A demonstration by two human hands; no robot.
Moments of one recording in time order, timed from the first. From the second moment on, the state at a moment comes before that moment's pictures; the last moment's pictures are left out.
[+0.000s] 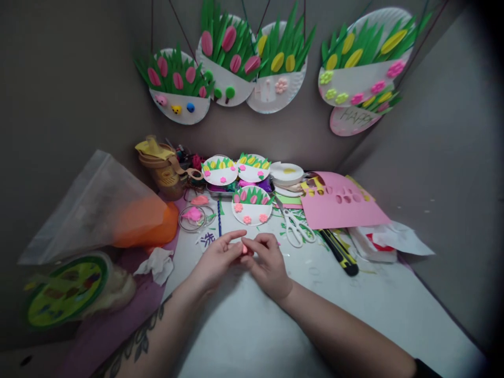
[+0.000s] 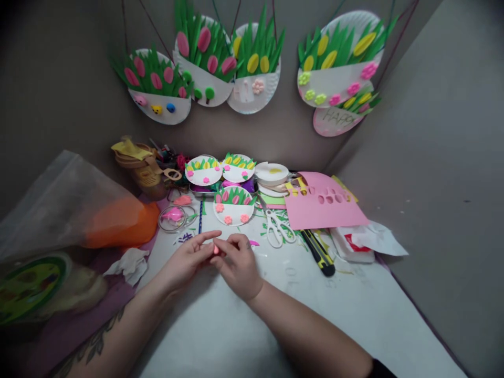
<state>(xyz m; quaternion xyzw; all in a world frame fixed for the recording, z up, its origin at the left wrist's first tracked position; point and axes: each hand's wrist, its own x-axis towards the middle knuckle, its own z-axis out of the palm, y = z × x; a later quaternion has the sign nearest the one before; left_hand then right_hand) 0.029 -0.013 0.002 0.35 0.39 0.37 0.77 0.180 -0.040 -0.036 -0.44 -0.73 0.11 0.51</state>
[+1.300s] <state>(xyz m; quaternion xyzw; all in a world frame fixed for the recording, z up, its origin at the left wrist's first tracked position) 0.032 -0.014 0.007 0.49 0.43 0.28 0.71 0.188 -0.043 -0.031 -0.45 -0.70 0.13 0.54</state>
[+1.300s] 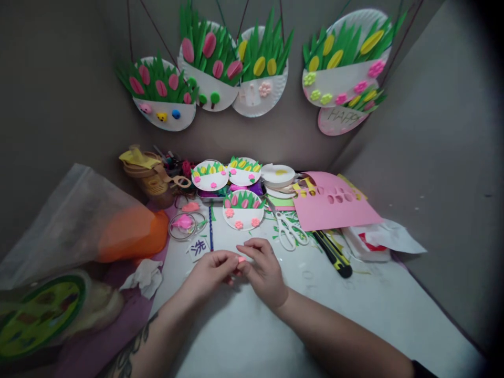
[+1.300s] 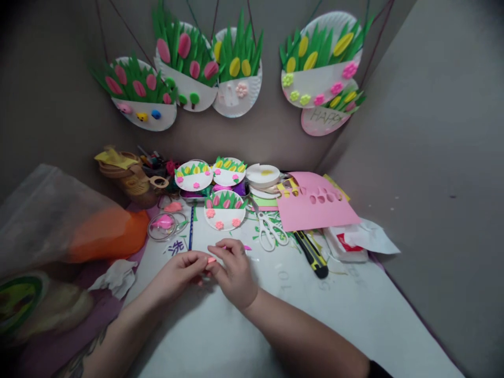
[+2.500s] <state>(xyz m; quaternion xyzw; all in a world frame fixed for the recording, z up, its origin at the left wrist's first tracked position) 0.028 -0.011 0.016 0.55 0.44 0.28 0.65 0.187 -0.044 -0.029 -0.45 -0.70 0.13 0.54</state>
